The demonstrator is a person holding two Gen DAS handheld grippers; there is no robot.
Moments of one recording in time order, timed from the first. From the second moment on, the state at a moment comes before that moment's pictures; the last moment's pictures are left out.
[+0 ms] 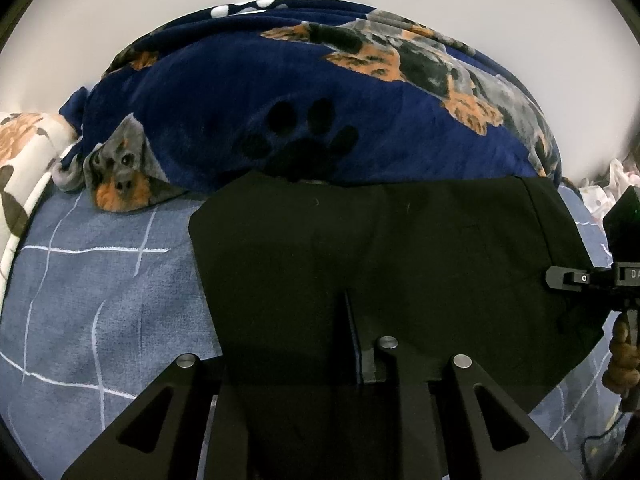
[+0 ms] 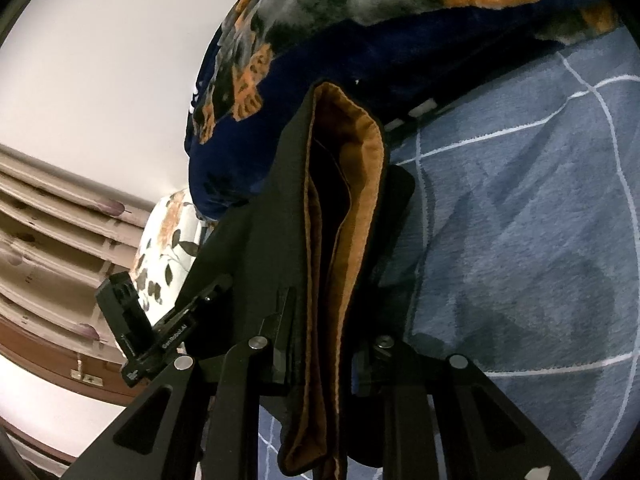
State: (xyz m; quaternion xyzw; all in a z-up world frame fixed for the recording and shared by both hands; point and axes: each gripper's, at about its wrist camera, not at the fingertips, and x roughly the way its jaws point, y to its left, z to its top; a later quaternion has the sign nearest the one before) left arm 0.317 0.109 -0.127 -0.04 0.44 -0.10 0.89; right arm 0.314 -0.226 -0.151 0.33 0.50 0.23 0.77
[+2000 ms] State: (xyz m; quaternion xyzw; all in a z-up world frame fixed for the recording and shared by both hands) left arm 0.310 0.117 -0.148 -0.04 0.41 -0.05 0.91; right arm 0.293 -0.196 -0.160 0.18 0.42 0.13 0.88
